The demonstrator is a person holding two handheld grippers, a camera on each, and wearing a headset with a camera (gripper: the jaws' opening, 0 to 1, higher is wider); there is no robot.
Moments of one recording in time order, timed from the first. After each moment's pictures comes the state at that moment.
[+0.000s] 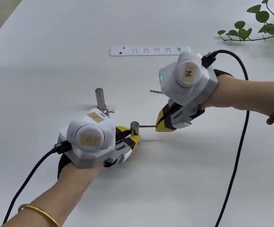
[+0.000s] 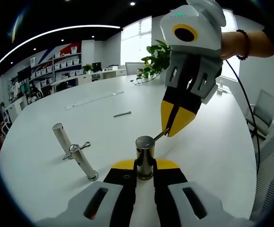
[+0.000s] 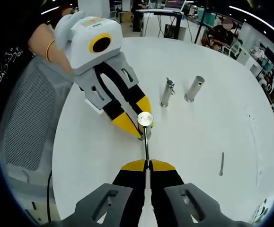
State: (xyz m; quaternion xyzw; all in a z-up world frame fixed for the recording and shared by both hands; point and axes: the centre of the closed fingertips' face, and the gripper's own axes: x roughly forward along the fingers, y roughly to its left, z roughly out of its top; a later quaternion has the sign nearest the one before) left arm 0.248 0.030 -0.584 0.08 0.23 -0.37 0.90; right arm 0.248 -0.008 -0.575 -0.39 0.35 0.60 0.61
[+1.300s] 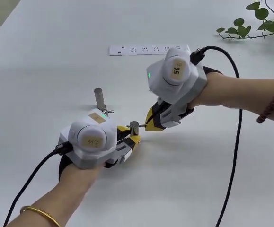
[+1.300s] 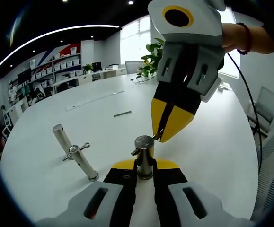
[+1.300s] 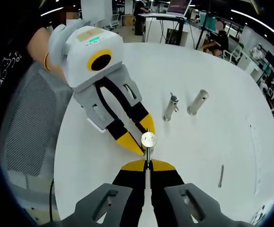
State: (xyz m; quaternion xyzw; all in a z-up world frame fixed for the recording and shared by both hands) left arm 0.248 0.030 -0.585 0.09 0.23 -0.37 0.90; right arm 0.241 0.018 -0.568 -0.38 0.33 0.61 0.61
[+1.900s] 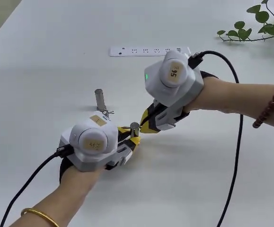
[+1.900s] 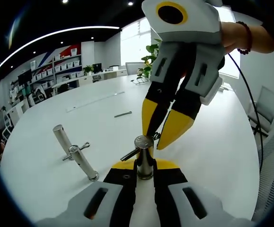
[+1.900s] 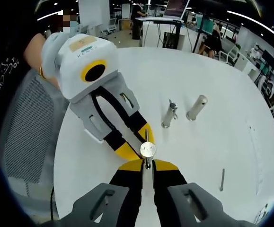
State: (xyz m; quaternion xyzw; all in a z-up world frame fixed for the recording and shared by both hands) left arm 0.249 0.029 -0.585 0.09 0.22 -0.36 0.90; right arm 0.243 0.028 -0.565 -0.36 0.33 0.61 0.63
